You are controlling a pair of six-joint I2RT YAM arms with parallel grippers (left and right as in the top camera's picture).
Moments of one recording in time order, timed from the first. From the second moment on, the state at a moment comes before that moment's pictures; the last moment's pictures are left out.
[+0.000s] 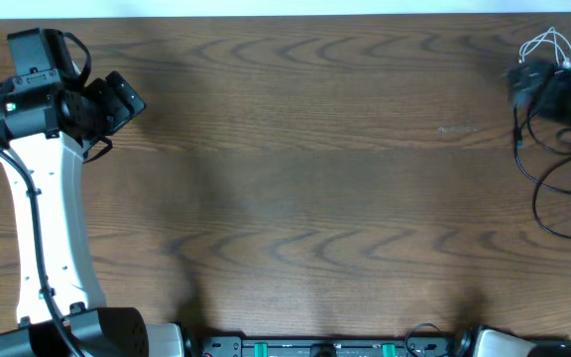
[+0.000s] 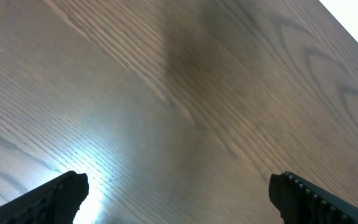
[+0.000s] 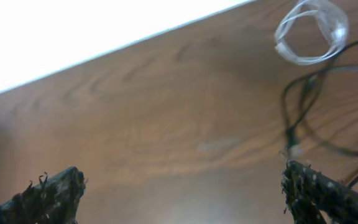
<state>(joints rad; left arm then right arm) 0.25 1.56 1.64 -1.15 0.03 -0.45 -0.25 1.40 1.48 -0.84 -0.31 0.14</state>
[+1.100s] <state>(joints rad) 0.25 1.56 1.64 -1.15 0.03 -0.45 -0.03 1.09 1.49 -1.29 -0.11 0.13</state>
